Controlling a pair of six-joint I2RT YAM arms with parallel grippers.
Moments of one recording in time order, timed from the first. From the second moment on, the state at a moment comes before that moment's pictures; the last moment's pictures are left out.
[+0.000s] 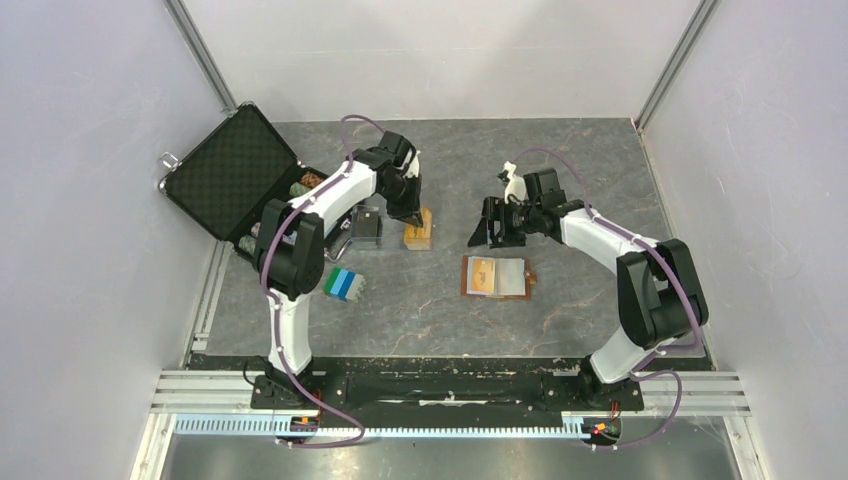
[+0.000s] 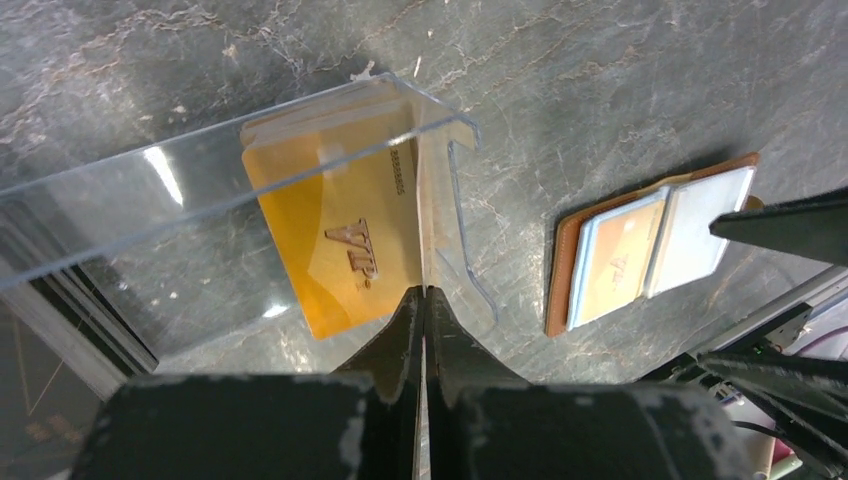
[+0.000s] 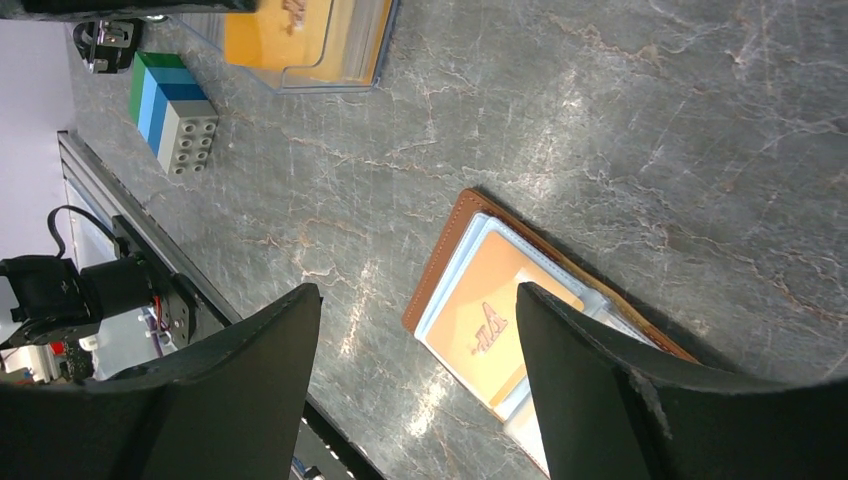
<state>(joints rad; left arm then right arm) -0.44 2.06 1.67 -0.77 0.32 -0.35 0.30 1.63 1.00 -0.27 -0.59 0.31</state>
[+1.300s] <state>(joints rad) -0.71 1.92 1.20 -0.01 0.58 -0.80 0.08 1.34 0.57 -0.31 -0.44 0.30</state>
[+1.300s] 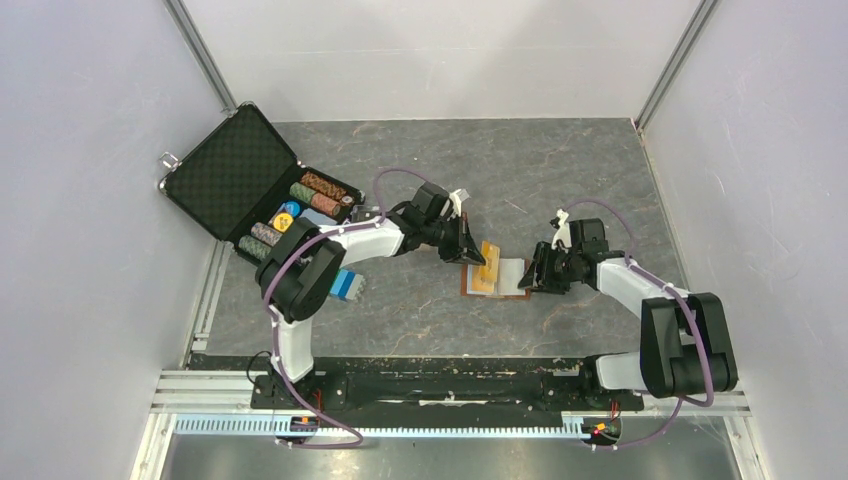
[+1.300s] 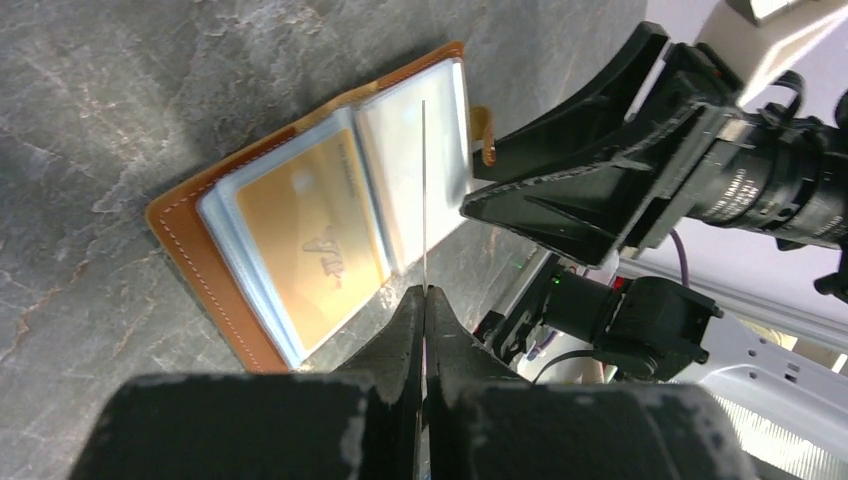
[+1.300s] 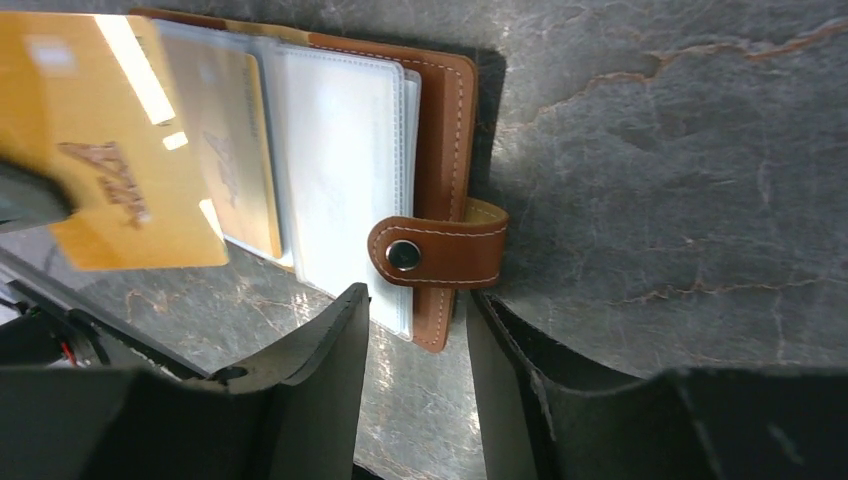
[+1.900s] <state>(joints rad) -0.71 1.98 1.18 -0.04 0.55 -0.80 0.08 1.36 0.47 -0.12 -0.58 0.41</state>
